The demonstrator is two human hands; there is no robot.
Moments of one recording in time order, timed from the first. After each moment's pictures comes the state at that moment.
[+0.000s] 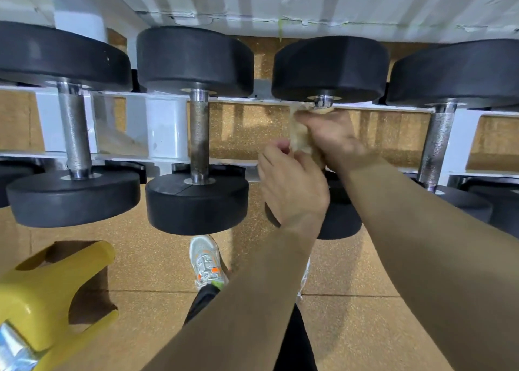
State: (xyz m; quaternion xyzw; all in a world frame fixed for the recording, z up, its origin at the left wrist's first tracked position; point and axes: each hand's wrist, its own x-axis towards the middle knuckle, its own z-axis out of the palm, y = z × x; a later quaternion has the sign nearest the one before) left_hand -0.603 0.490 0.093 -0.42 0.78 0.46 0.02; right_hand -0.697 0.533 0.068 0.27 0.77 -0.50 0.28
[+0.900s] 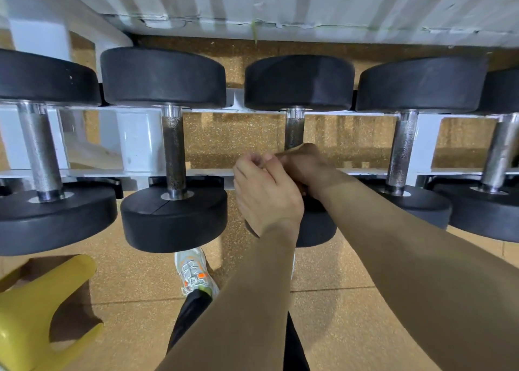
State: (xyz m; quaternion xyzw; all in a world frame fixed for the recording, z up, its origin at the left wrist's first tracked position) left_hand -0.606 0.494 0.086 -0.45 0.78 0.44 0.02; right_hand -0.680 0.549 0.060 0.28 0.74 -0.43 0.42
